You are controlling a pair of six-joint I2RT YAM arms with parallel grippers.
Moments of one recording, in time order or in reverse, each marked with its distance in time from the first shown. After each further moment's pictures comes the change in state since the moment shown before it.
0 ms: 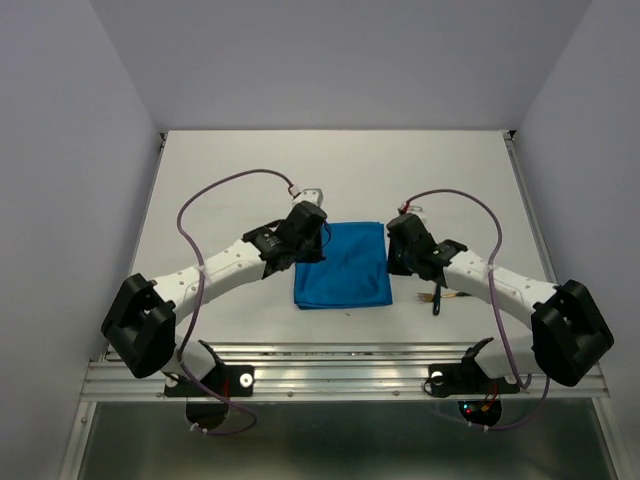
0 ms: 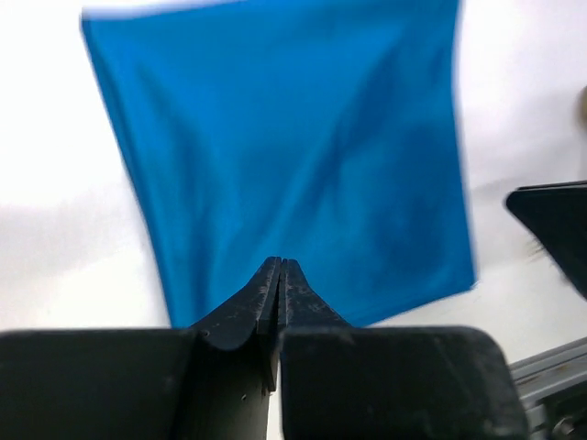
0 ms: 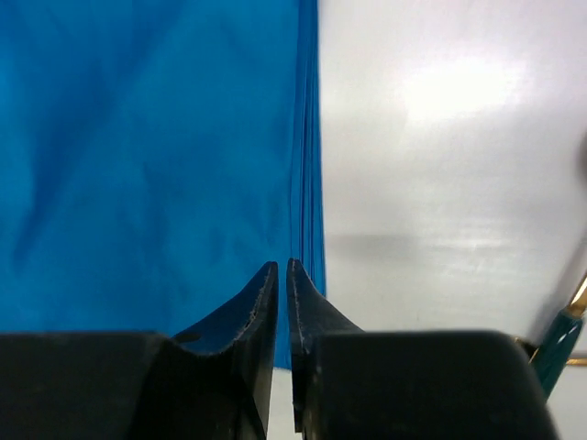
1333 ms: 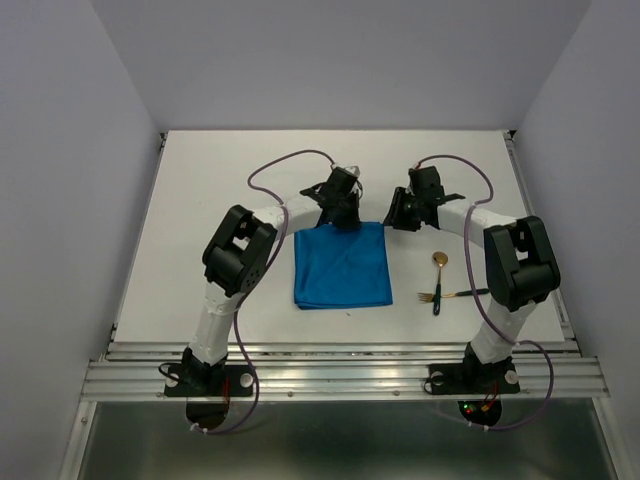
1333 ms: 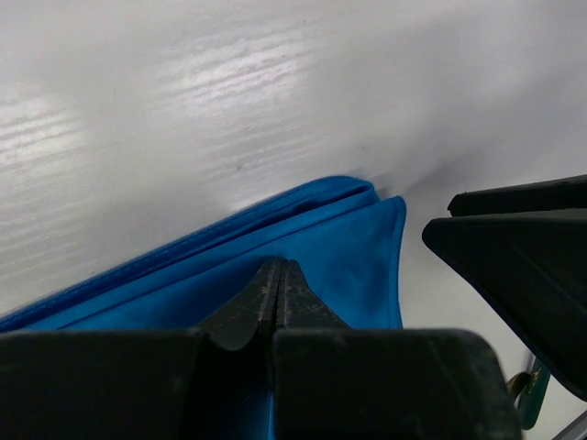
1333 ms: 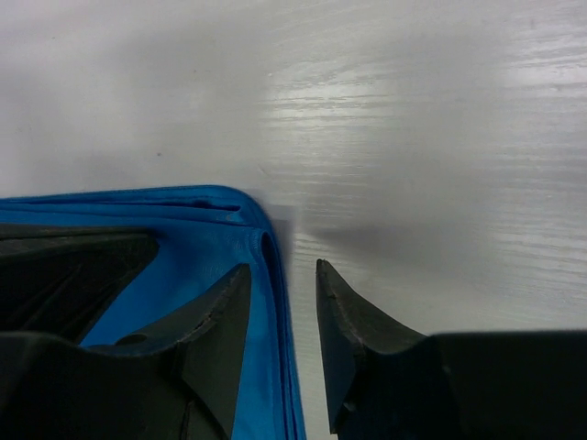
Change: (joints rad) left arm 0.135 0.768 0.654 0.184 0.329 0.044; right arm -0.394 0.469 0.379 0.160 -0.388 -0.134
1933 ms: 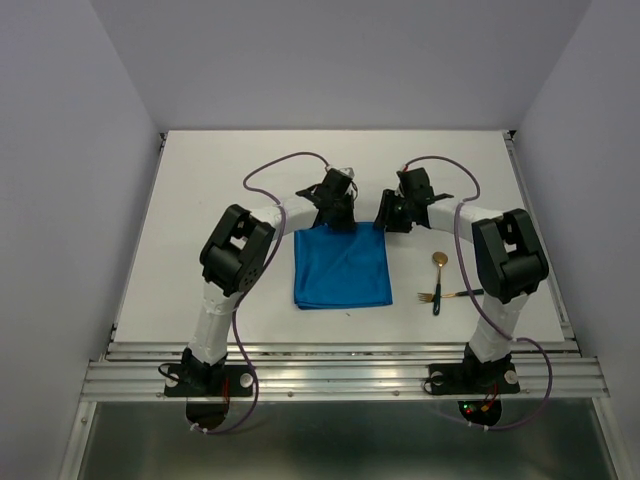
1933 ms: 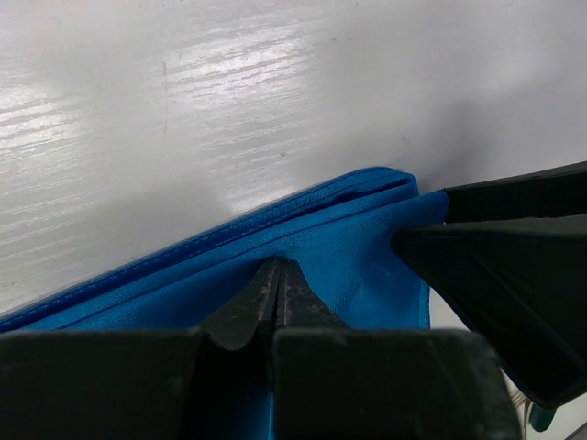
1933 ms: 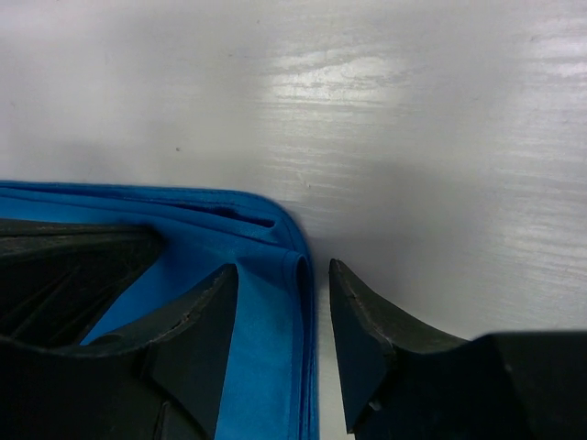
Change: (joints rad) left arm 0.018 -0.019 -0.065 0.016 0.001 -0.006; right arm 0.045 0.085 0.043 0.017 -0.032 -0.027
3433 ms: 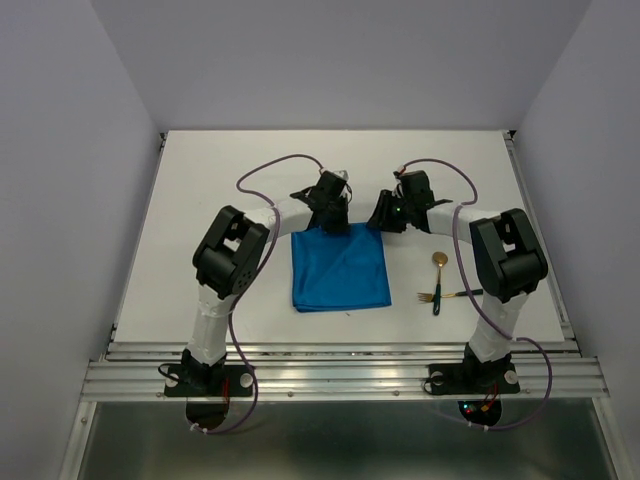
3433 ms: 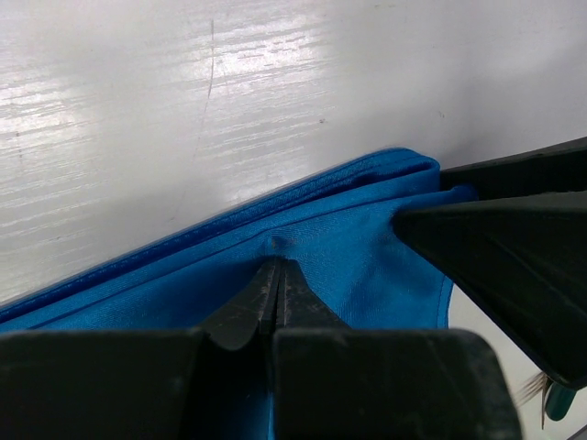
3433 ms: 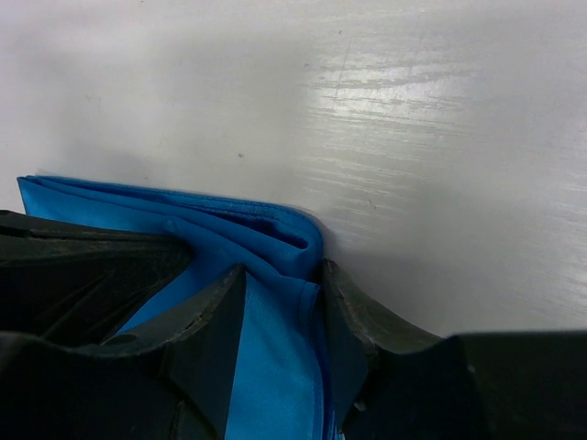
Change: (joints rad) left arm 0.015 -0.048 -0.074 0.005 -0.005 0.008; right arm 0.000 0.019 -0.044 0.157 -0.124 0.033
